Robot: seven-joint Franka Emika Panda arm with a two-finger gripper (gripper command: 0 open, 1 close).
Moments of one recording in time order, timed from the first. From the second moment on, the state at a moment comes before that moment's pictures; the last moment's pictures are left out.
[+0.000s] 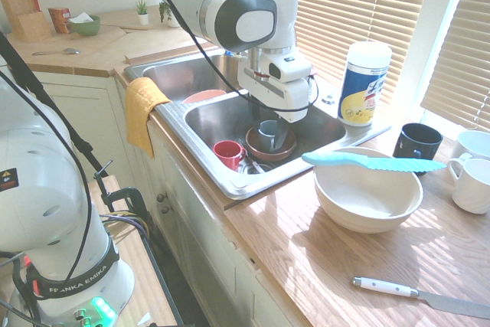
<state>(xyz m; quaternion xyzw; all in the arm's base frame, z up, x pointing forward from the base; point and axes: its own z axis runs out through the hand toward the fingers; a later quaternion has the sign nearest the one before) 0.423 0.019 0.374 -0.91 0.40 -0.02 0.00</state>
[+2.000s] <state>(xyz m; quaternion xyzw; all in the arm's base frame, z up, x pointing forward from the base) 0.464 -0.164 0.405 -0.77 0.64 -0.08 0.00</state>
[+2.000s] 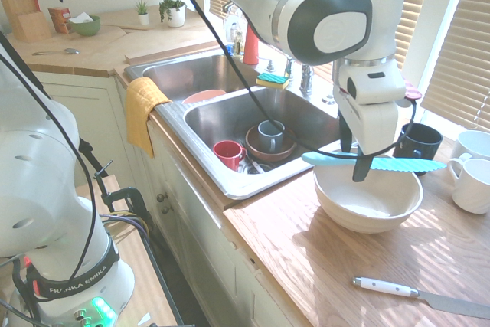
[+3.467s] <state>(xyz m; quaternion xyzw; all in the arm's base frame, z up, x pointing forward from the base) 0.482 -0.164 0.382 -0.77 0.63 -0.08 -0.01</state>
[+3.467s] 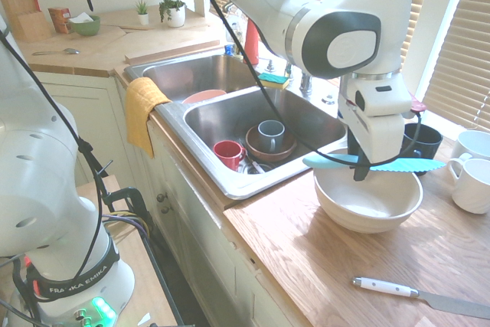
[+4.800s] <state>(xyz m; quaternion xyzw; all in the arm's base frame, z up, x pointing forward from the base) 0.463 -0.151 0.477 -0.79 0.60 -0.13 0.01</state>
